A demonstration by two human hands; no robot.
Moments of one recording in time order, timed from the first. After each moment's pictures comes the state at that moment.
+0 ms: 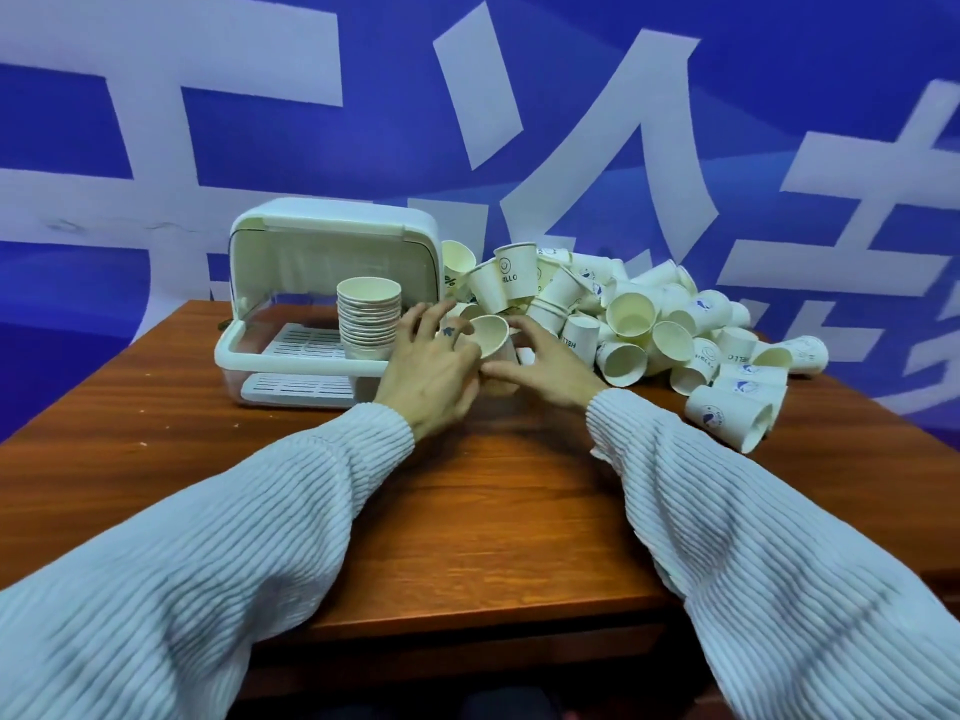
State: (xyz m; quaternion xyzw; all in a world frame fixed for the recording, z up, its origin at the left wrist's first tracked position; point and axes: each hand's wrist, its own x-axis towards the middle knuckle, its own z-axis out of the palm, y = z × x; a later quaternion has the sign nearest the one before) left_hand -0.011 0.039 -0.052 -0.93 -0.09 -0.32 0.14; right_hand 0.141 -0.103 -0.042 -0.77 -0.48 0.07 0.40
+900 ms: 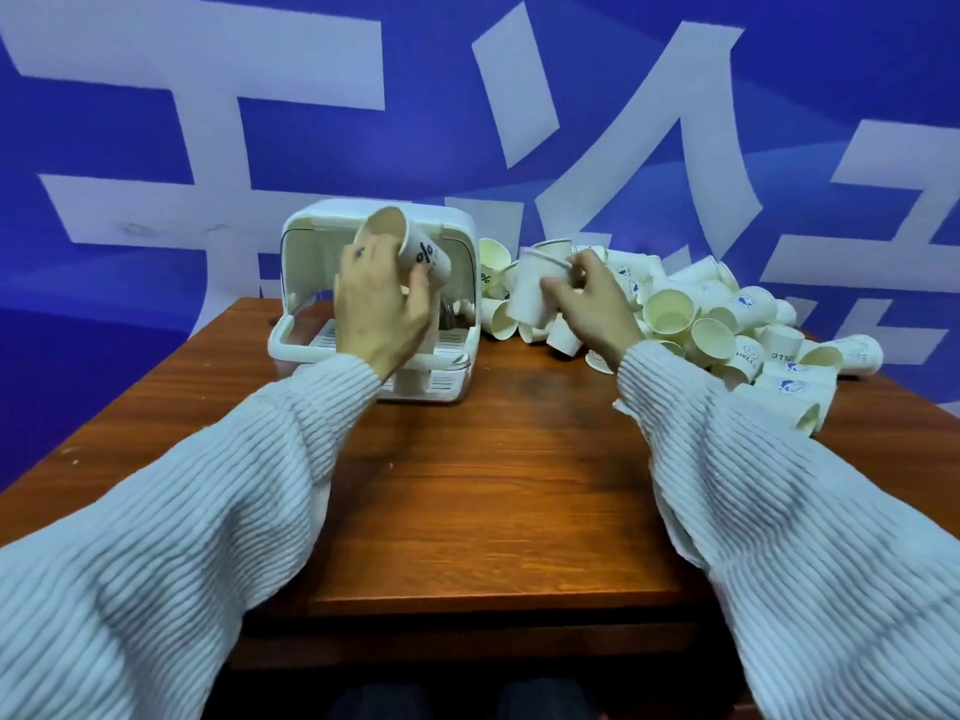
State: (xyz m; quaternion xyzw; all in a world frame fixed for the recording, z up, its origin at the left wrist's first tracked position) left_hand -0.064 0.075 0.004 -0.80 -0.20 -0.55 -0.13; right_hand 0.122 -0.089 0.015 -0.76 -0.37 -0.03 0.53
